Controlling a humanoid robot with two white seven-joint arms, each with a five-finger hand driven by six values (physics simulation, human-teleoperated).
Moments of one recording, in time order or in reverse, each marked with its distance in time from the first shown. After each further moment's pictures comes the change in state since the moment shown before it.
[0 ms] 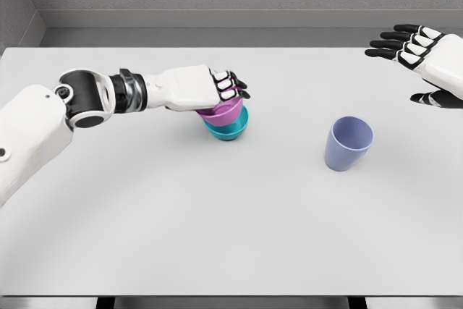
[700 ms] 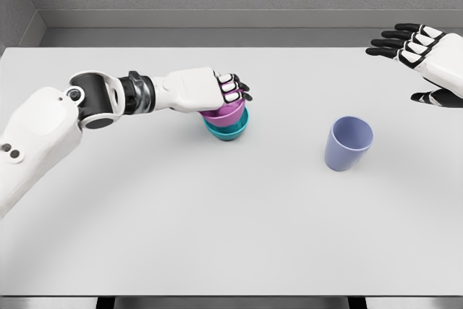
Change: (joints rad) left arm 0.002 -0.042 0.005 0.032 -0.072 0.000 0.000; right arm -0.002 0.005 -0.002 0.007 0.000 0.000 0.000
